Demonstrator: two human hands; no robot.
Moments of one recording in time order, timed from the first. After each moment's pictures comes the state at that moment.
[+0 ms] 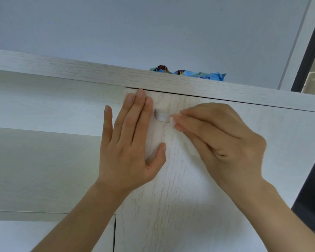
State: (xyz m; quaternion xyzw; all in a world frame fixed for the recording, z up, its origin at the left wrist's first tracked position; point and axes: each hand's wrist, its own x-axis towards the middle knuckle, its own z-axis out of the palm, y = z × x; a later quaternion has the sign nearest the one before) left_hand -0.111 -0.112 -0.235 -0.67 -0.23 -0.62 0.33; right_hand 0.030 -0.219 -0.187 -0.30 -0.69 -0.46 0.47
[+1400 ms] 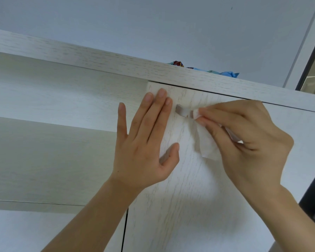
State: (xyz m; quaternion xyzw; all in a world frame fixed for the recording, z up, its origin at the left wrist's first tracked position) left_hand -0.114 -0.109 -0.243 -0.69 -0.20 -0.63 0.28; right_hand 0.017 -0.227 -0.188 -0.36 -0.66 -0.44 0.49
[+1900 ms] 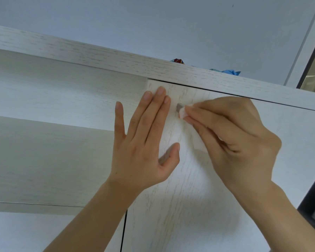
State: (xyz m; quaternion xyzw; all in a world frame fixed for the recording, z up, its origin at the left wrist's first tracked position) left_hand -0.114 -0.108 -0.244 -0.68 -0.20 -0.64 0.28; right_hand 0.009 -0.213 -0.191 -0.33 -0.67 -0.48 0.47
